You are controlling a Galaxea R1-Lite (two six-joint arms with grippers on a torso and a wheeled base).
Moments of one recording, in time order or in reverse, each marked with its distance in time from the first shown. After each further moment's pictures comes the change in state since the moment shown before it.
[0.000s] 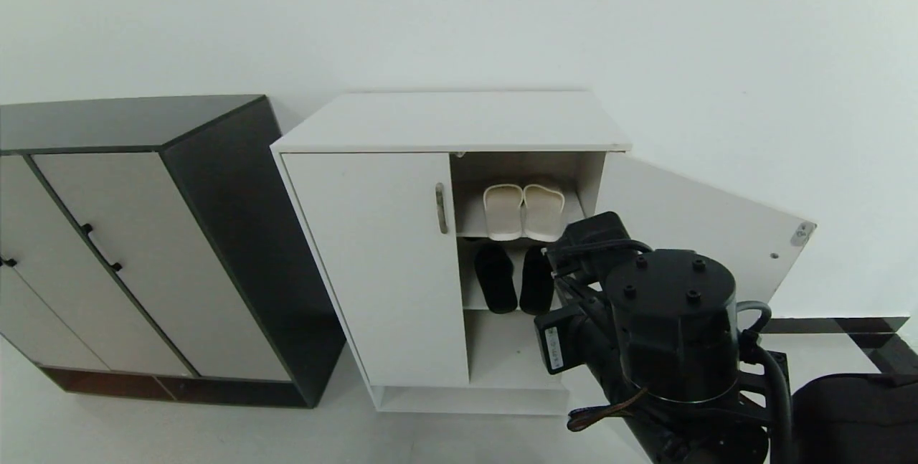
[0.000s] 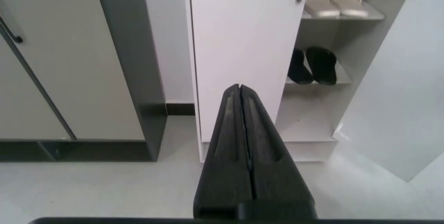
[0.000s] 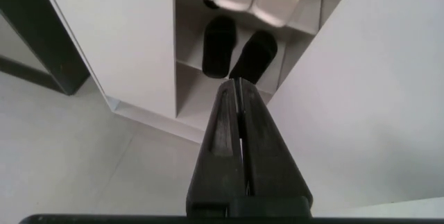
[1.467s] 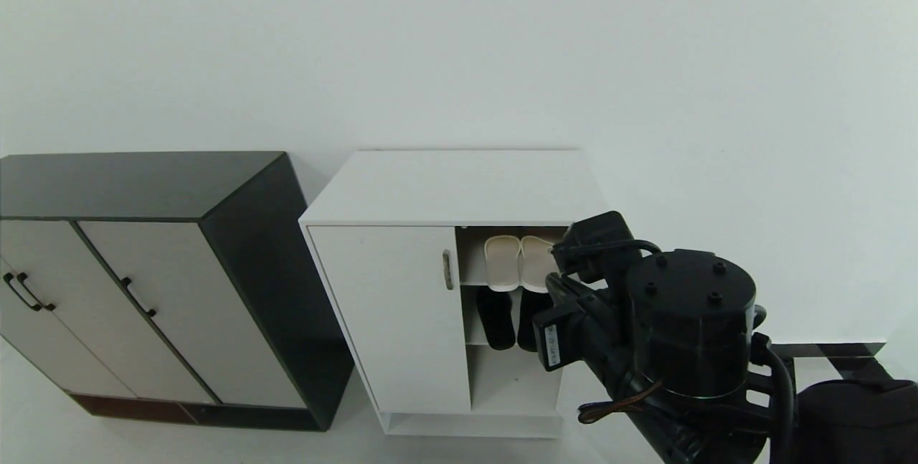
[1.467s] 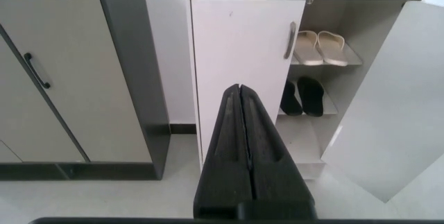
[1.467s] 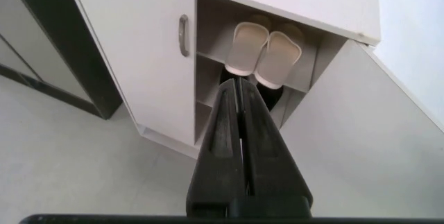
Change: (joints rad) left arm 0.000 0.000 0.000 0.000 0.000 0.001; right arm -0.029 0.012 0.051 -0.138 0.110 -0.018
